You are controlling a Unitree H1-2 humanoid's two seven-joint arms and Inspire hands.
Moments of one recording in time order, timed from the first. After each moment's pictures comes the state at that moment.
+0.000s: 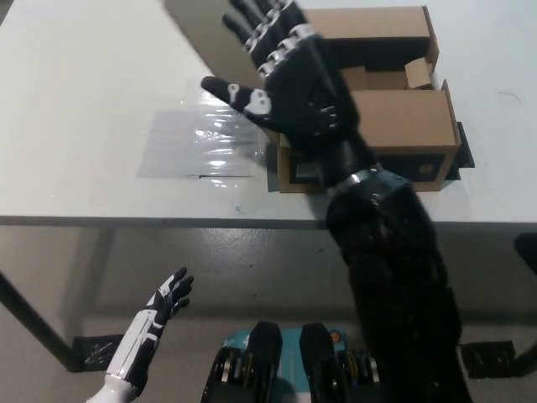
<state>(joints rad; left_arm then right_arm) 0.00 0.17 -0.06 0.14 0.02 -0.30 -0.14 -0.67 0.20 0.08 -0.10 0.42 0.16 0.10</state>
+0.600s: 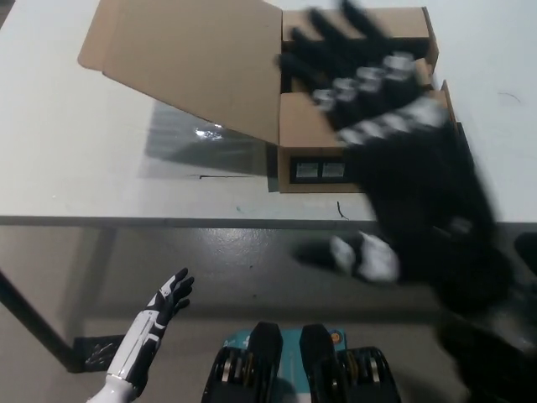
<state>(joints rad) 0.00 0.17 -0.06 0.13 0.03 -0.29 -0.14 -0.47 -0.03 0.14 -0.77 0.53 0.24 0.11</state>
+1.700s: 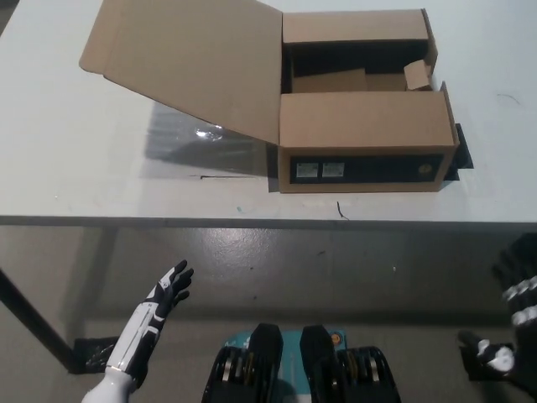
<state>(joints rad) -0.02 0.17 -0.05 0.14 0.03 -0.30 -0.15 0.15 -0.15 -0.07 -0.13 0.39 -0.25 0.20</state>
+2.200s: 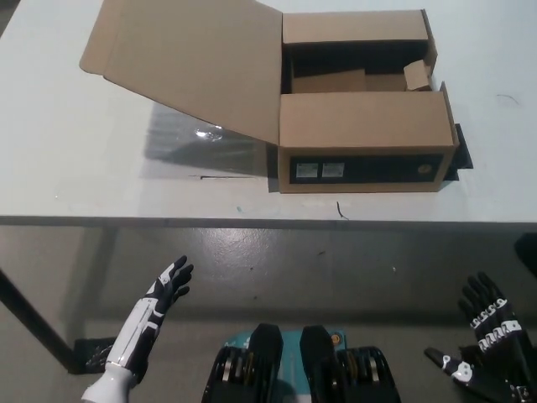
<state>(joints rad) -0.04 0.17 -0.05 0.15 0.02 -0.31 -0.15 0.11 -0.12 -0.04 0.07 0.32 -0.29 0.21</state>
